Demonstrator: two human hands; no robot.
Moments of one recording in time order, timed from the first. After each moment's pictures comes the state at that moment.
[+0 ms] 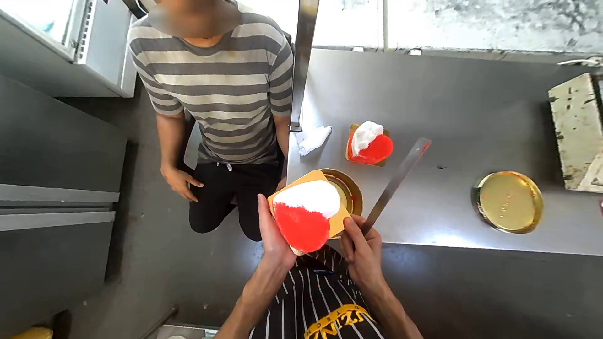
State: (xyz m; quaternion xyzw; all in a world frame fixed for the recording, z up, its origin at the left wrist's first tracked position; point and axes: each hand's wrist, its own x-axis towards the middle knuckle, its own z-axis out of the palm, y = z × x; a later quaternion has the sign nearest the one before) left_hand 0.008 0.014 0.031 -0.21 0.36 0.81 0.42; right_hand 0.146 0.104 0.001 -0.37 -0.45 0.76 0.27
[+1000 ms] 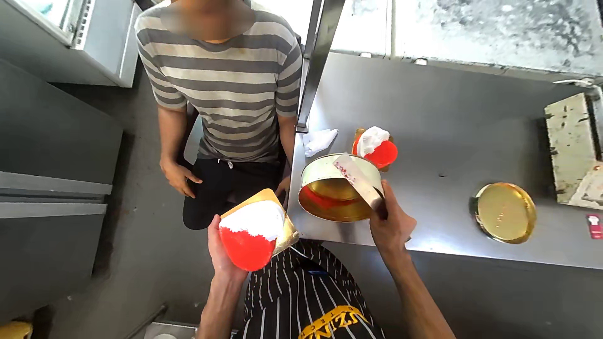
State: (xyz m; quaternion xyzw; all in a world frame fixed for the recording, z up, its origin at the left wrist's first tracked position) left_hand -0.029 -0.082 -0.002 -0.25 0.41 0.83 0.30; right_hand 0.147 0.188 -0.030 -0.31 -0.90 0.10 0.28
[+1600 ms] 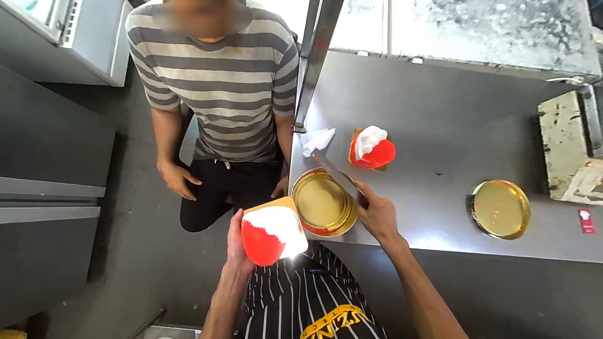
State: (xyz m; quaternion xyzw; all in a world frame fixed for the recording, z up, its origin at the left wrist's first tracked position) left_hand -0.033 -0.070 -0.038 -0.24 0.39 0.77 0.43; right_hand 0.135 0.212 -0.044 -0.32 -0.92 0.22 0.07
